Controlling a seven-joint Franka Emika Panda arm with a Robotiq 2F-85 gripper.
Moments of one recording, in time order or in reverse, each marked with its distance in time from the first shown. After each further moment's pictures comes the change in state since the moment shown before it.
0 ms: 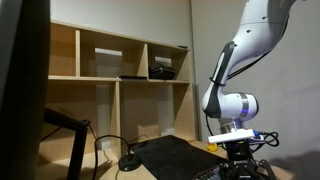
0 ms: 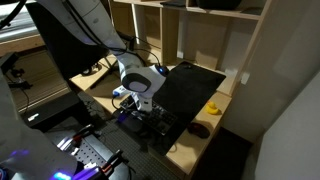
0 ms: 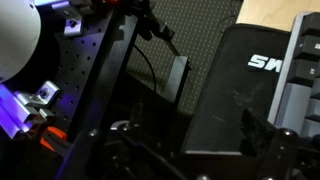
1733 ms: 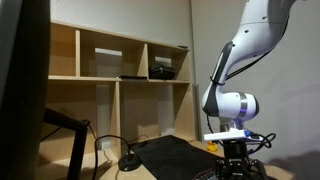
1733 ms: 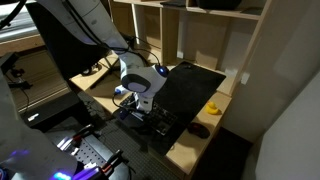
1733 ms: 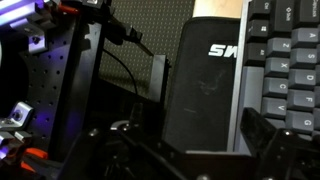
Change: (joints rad) arm -0.001 0.000 0.000 0.000 0.104 0.071 0.075
